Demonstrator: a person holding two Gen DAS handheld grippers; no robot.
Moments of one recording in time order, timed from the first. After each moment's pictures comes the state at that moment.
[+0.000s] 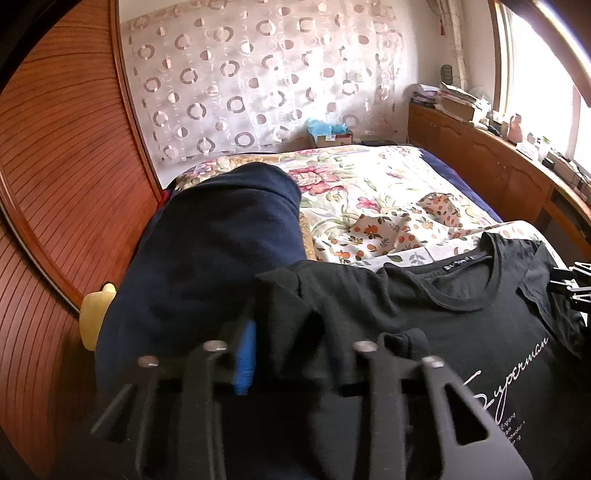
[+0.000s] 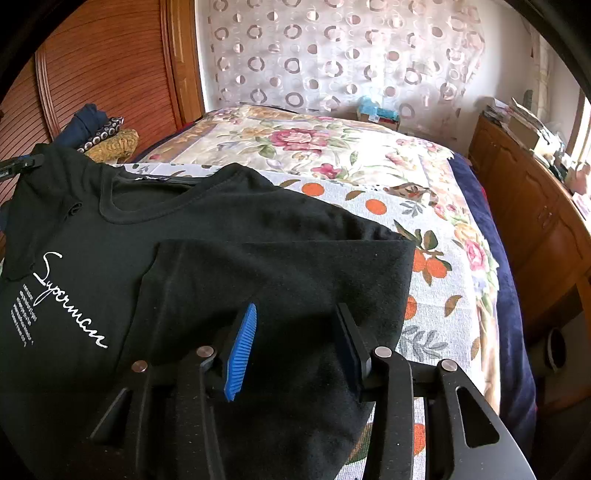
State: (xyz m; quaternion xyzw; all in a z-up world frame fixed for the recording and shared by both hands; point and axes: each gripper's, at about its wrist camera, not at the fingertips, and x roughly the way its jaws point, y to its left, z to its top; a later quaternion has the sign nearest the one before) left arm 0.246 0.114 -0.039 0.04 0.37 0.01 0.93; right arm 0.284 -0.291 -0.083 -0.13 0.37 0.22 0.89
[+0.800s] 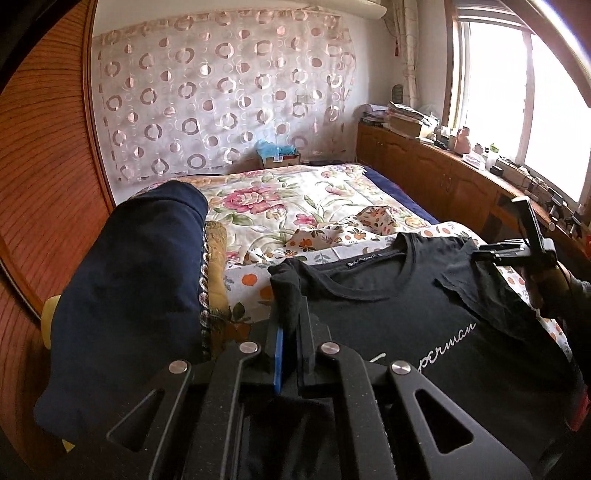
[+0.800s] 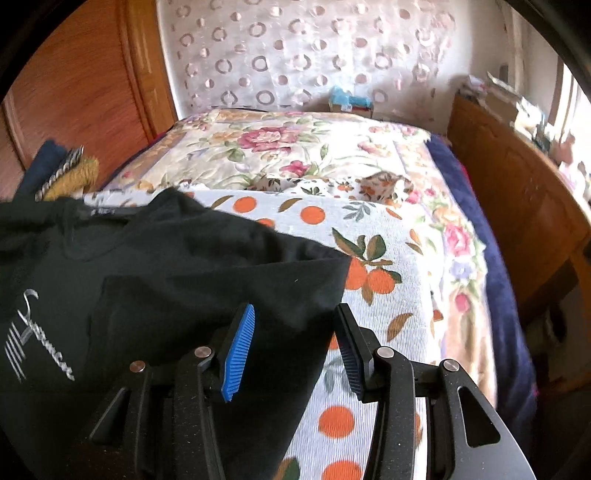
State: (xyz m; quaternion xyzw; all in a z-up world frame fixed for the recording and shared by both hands) left arm 0.189 0.066 -0.024 0.02 0.33 -0.09 0.94; right arm 0.332 -0.329 -0.079 -0.07 0.40 0.19 0.90
